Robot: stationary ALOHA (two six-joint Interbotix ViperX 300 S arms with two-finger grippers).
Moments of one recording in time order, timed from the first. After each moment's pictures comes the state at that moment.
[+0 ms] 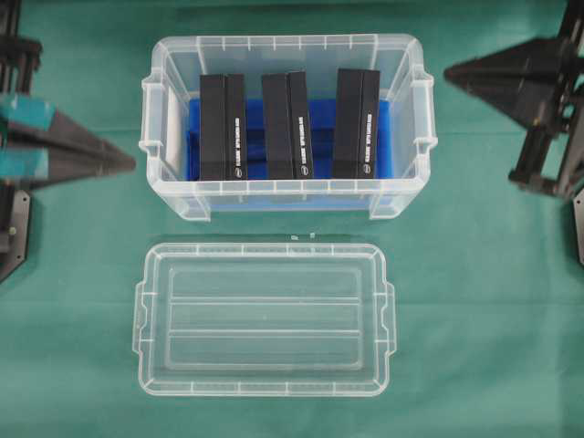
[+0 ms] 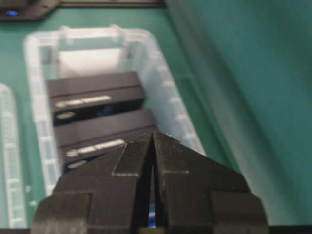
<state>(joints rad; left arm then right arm) -0.02 -0.77 0.57 0.04 0.52 0.05 0.09 -0.66 0.53 -0.80 0.69 0.78</state>
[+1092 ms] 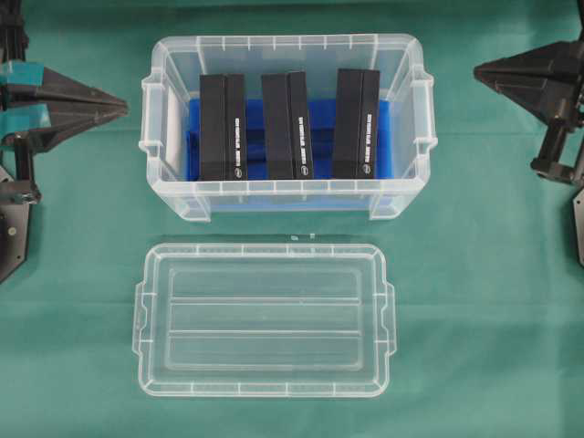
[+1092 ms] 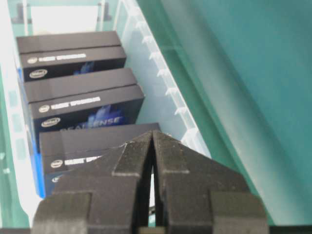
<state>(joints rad) 0.16 -0.91 0.91 0.04 0.17 0.06 -0.03 -0.81 0.79 -0.80 0.51 0.78</state>
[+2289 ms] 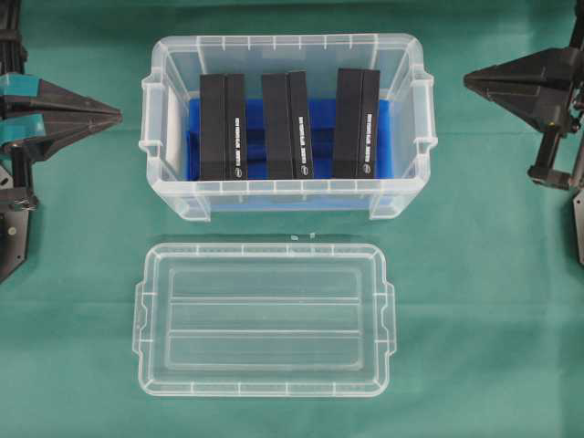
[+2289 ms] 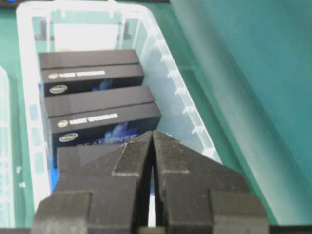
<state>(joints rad) 0.17 -0.96 0.99 0.02 0.10 0.05 -0.05 -0.80 0.81 -0.80 0.40 0.78</state>
